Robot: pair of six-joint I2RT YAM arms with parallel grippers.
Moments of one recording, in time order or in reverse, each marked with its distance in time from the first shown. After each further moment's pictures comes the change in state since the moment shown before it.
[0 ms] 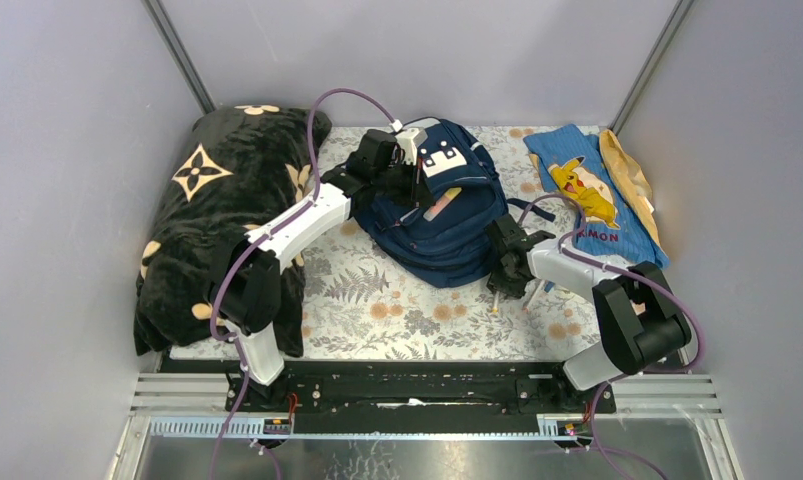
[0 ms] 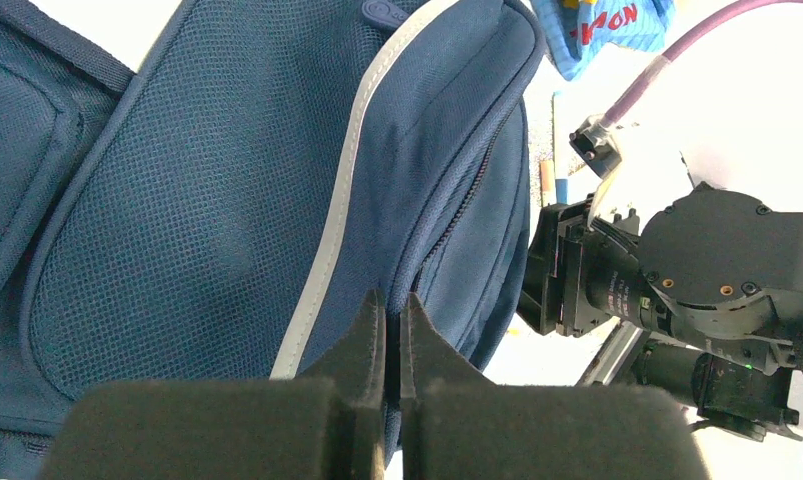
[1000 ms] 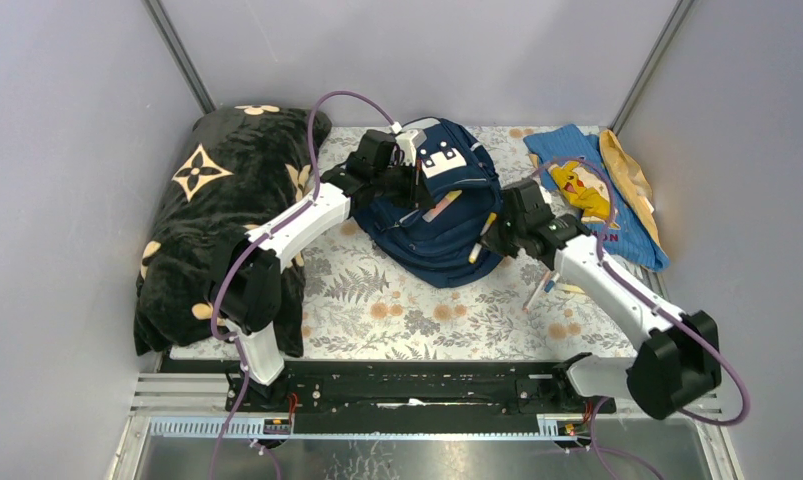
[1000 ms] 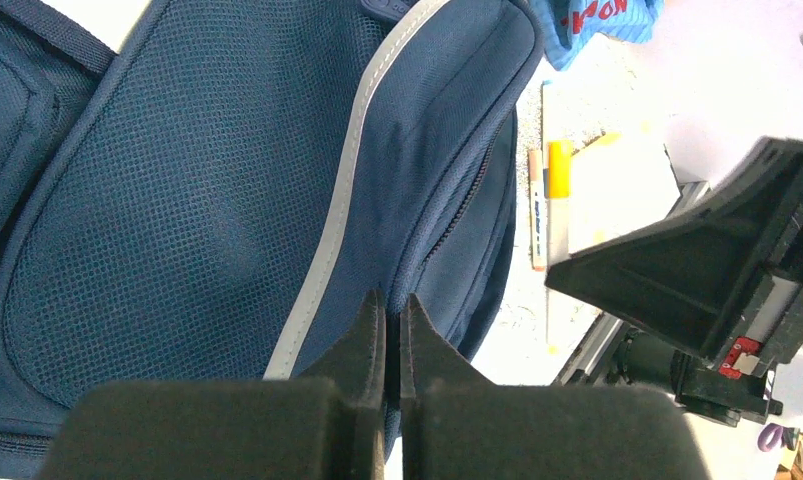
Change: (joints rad) left arm 0.006 0.004 0.000 -0.019 0.035 -0.025; right arm 0.000 -0.260 0.189 -0.022 -0.109 0.061
